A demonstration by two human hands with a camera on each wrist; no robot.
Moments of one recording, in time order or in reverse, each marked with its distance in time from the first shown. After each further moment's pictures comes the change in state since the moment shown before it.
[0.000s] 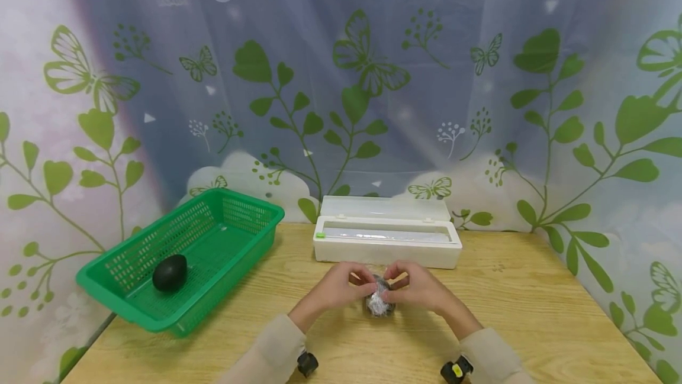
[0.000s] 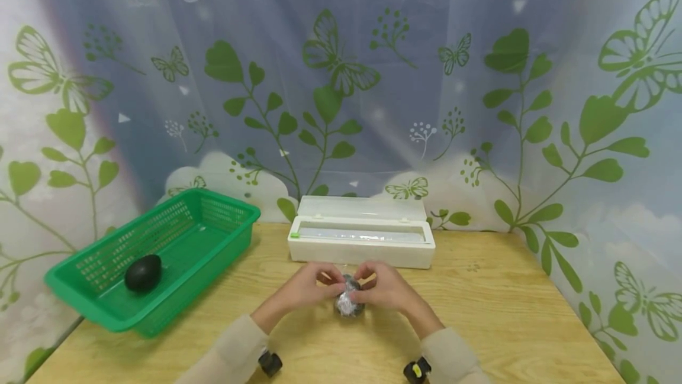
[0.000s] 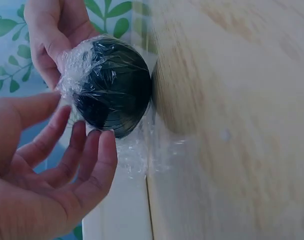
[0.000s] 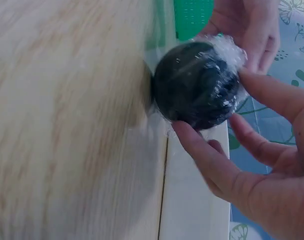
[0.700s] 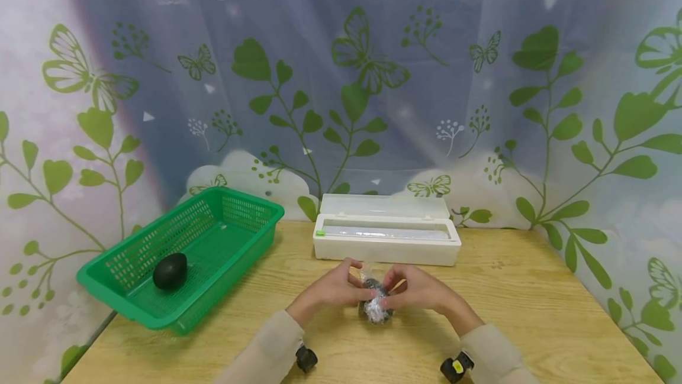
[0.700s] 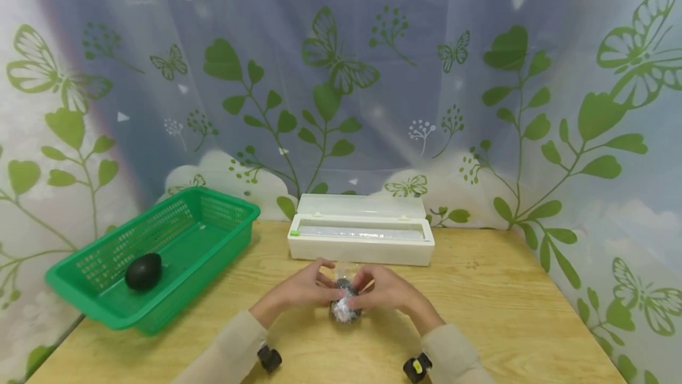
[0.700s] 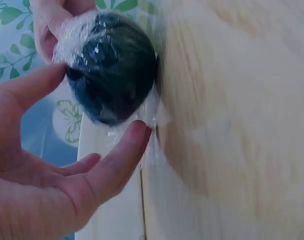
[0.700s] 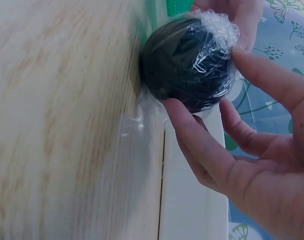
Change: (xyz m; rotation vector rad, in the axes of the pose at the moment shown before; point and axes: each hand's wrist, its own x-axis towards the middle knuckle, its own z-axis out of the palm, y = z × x) left_hand -0.008 0.004 -0.003 -0.171 -0.086 -0.370; right_hand -0.005 -0.003 -0.003 0.041 -0.144 0.024
